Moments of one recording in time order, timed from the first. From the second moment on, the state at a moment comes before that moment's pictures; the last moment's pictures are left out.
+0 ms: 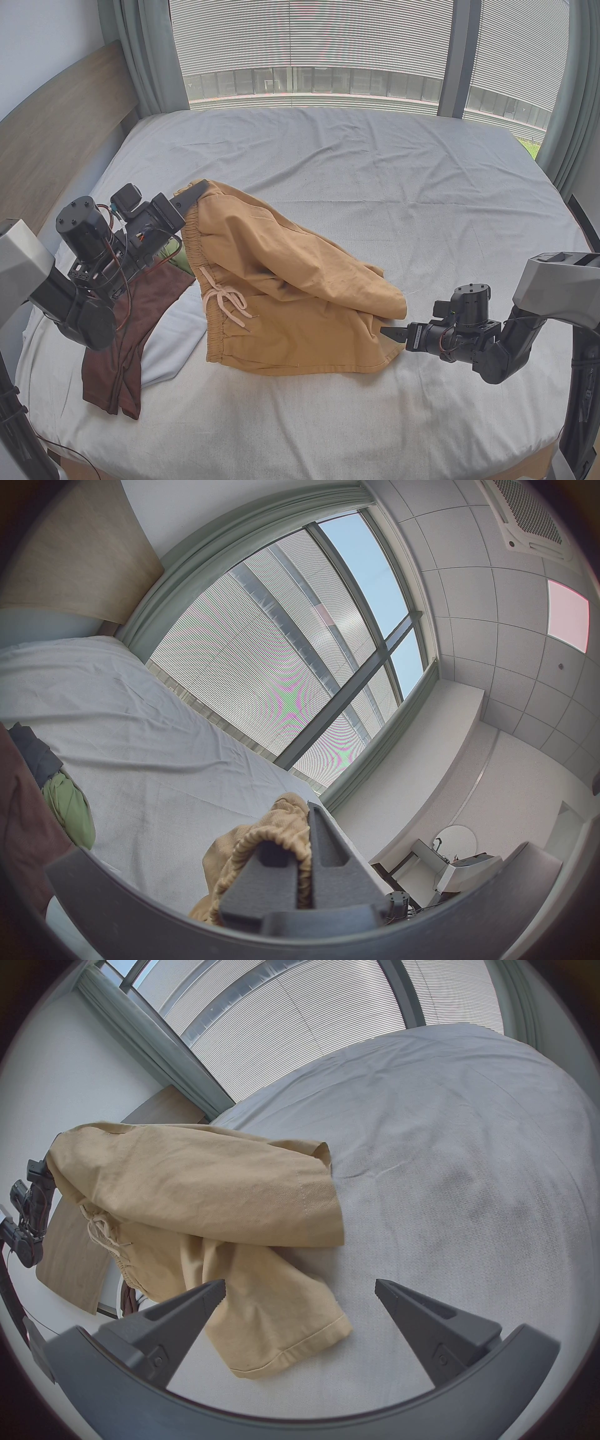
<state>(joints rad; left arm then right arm) -0.19 2.00 -0.83 -1.49 -0.44 -0.71 0.29 2.30 -0.70 -1.06 0.22 0.38</state>
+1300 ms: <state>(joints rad) -0.26 2.01 -0.79 -1.50 -0.43 -0.71 0.17 2.30 -0.47 -1.23 0.23 0.23</state>
